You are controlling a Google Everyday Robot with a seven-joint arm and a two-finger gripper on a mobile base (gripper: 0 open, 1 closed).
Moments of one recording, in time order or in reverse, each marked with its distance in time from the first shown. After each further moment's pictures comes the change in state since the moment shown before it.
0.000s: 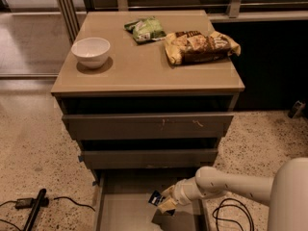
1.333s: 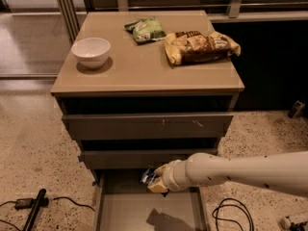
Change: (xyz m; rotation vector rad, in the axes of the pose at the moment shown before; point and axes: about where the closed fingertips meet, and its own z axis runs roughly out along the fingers) arm -0.139 0.052 -0.107 0.252 0.017 -0.111
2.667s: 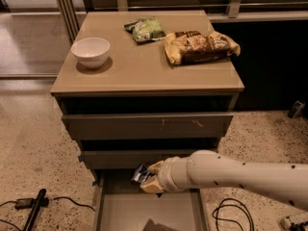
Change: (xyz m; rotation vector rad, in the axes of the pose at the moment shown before) arm -0.062 0.039 -0.061 -0.005 -0.062 -0.026
